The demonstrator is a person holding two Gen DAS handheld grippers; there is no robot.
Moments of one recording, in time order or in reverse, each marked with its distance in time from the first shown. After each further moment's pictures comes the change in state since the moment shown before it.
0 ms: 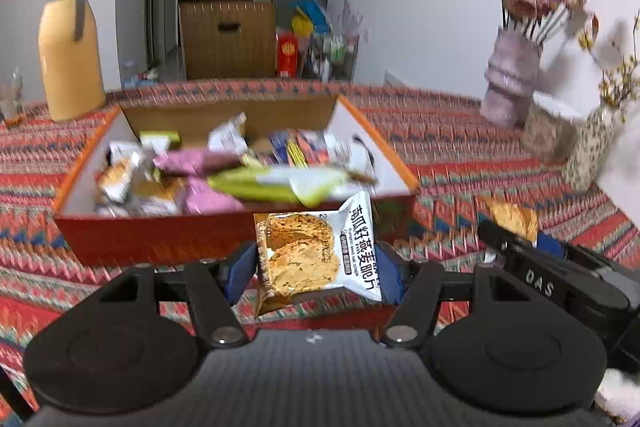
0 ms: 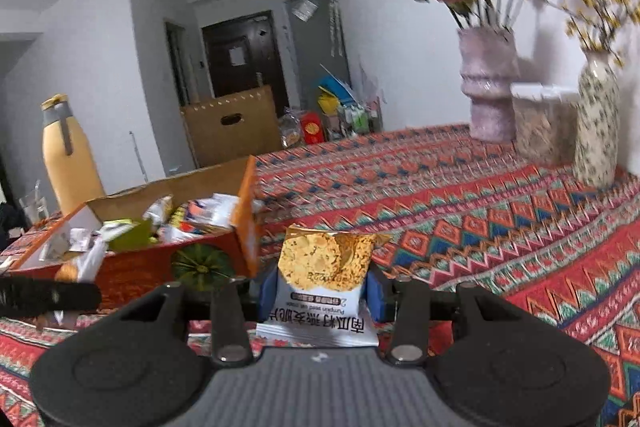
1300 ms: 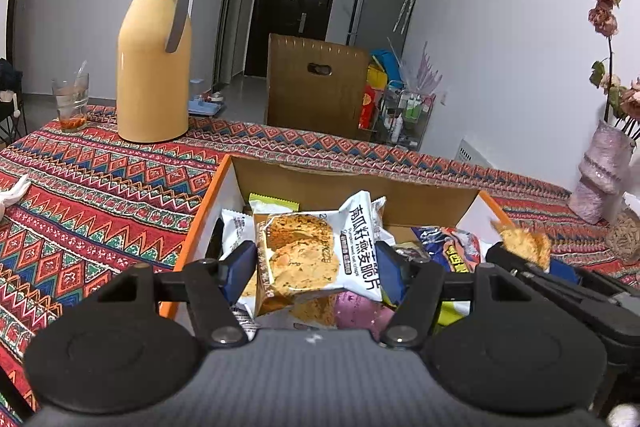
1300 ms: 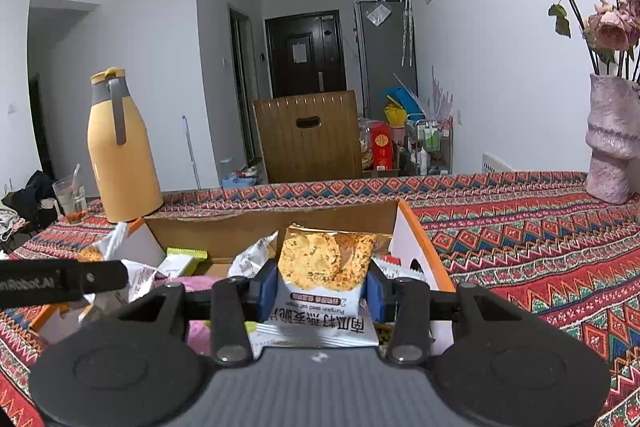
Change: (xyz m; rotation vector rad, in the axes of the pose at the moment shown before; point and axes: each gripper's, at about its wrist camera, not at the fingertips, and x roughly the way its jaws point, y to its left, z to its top) left arm 0.051 0.126 0.046 -0.174 -0.136 0.131; right arm 0.102 0.130 0.042 -0.131 0.006 0.107
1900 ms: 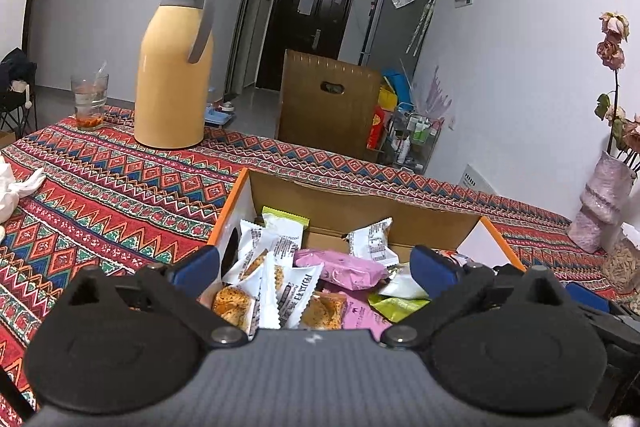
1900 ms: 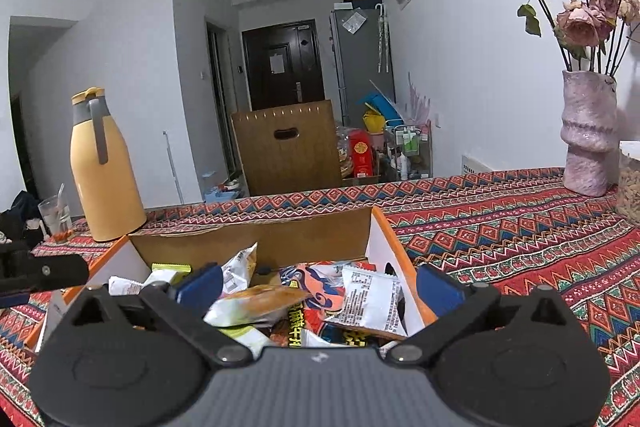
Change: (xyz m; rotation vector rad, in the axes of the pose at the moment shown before) left arm -0.017 0.009 0.003 -0.062 -0.047 0.016; right arm -0.012 -0.010 0.003 0.051 -0.046 -0.058
